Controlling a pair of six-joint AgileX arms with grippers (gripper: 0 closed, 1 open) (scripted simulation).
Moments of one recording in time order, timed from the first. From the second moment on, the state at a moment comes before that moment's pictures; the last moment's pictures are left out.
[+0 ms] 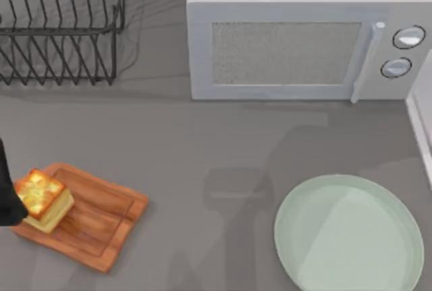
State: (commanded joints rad) left arm 0.00 0.00 0.00 0.00 0.00 0.00; right arm -0.20 2.11 1.60 -0.98 0.00 -0.15
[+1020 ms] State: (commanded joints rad) left arm 0.00 0.00 0.00 0.00 0.00 0.00; right arm 0.41 1.69 1.27 -1.19 0.01 0.47
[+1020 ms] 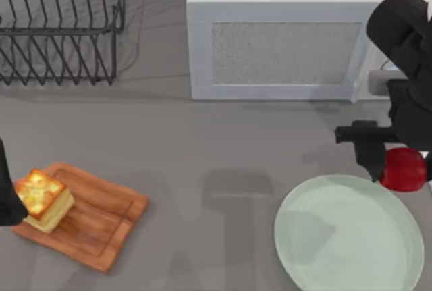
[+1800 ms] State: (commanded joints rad) left arm 0.00 0.00 0.00 0.00 0.00 0.00; right arm 0.61 1.61 1.23 -1.19 0.00 0.62
